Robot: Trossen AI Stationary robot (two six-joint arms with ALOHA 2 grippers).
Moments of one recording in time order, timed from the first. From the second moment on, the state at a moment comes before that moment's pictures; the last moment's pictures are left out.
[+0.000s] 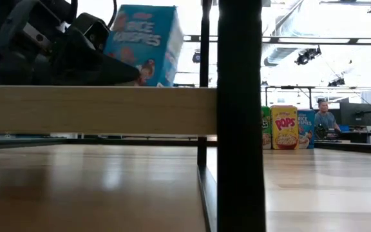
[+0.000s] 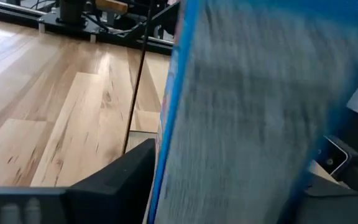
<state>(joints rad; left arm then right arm) -0.35 1.92 0.39 1.39 -0.03 -0.28 0.10 1.90 2.36 -1.44 0.29 0.40</state>
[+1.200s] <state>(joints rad) -0.29 1.25 0.18 0.86 0.16 -0.26 0.10 1.90 2.36 -1.43 0.31 0.36</state>
